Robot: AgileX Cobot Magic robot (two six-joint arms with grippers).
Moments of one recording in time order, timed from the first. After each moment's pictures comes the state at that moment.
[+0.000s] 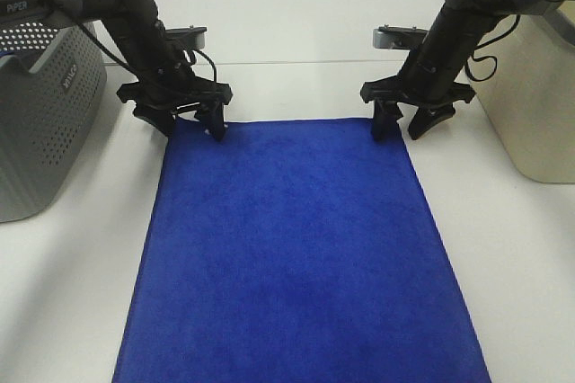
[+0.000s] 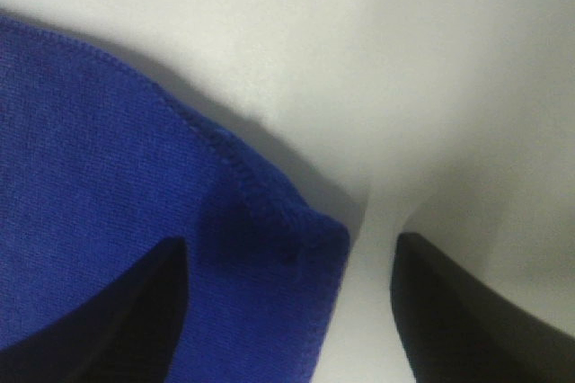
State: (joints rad) left arm -0.26 2.56 -2.16 -0.26 1.07 0.08; right arm 0.15 2.42 -1.90 0.28 0.96 -0.21
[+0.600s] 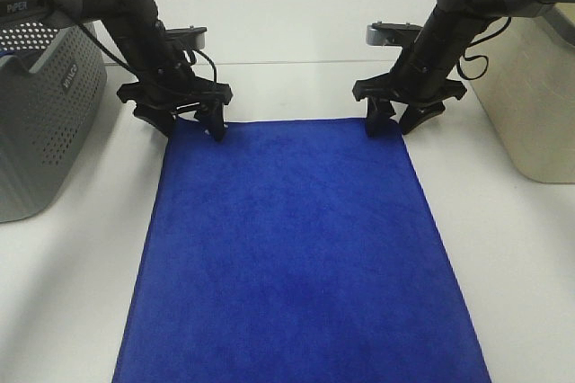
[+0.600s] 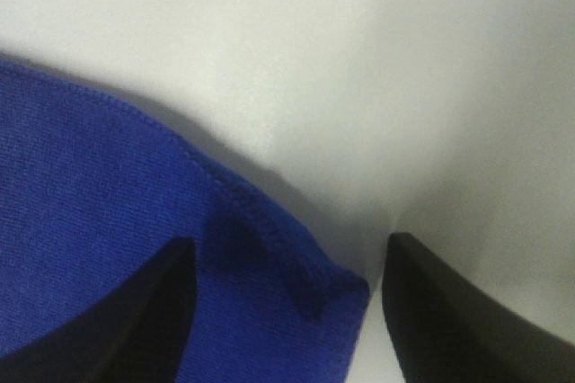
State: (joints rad) left arm -0.26 2.56 -2.16 -0.26 1.07 0.08; right arm 0.16 2.43 -1.90 0.28 0.89 -0.20
